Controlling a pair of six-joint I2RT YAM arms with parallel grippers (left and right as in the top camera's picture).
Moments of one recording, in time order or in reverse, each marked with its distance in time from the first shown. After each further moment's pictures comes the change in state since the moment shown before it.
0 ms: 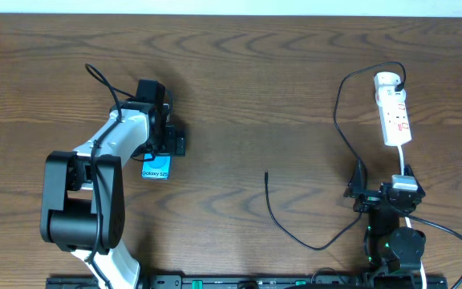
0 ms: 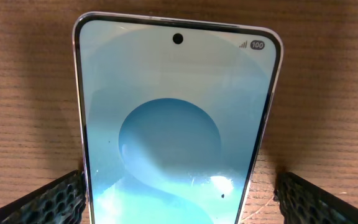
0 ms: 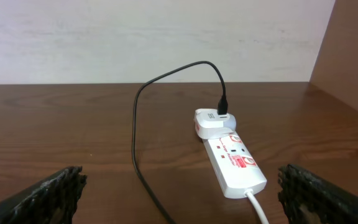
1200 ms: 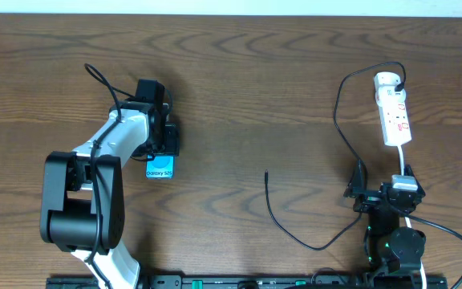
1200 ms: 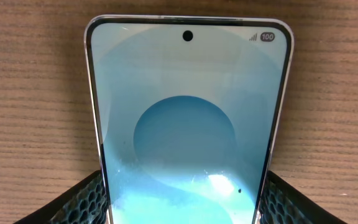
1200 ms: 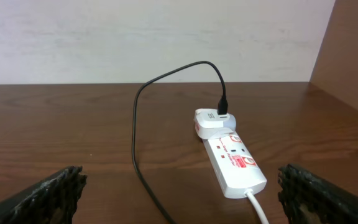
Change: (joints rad) left arm 0.001 -0.001 0.000 0.004 0.000 -0.003; right arm 0.000 0.000 0.000 0.000 0.000 0.000
